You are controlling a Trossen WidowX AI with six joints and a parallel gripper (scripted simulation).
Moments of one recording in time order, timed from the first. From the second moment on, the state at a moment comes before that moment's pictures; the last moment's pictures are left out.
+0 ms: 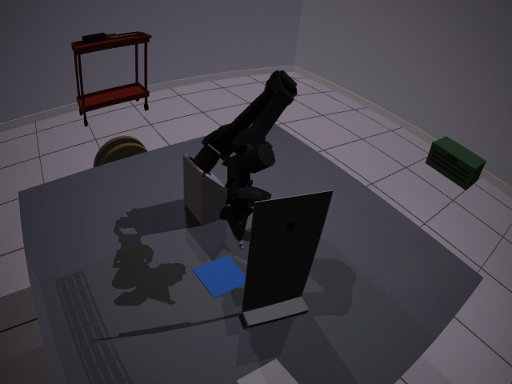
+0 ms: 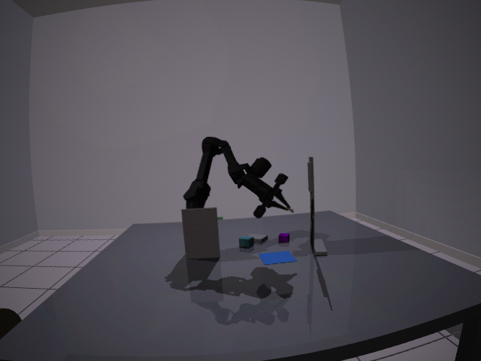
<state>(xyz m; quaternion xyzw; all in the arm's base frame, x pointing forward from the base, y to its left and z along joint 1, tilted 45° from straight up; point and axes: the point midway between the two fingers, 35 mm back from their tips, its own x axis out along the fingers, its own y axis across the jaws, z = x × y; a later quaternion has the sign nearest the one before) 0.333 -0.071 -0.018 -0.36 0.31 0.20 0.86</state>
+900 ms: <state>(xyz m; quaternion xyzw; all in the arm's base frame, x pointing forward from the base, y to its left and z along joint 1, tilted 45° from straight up) 0.296 -0.030 -0.092 -0.29 0.30 0.35 0.84</state>
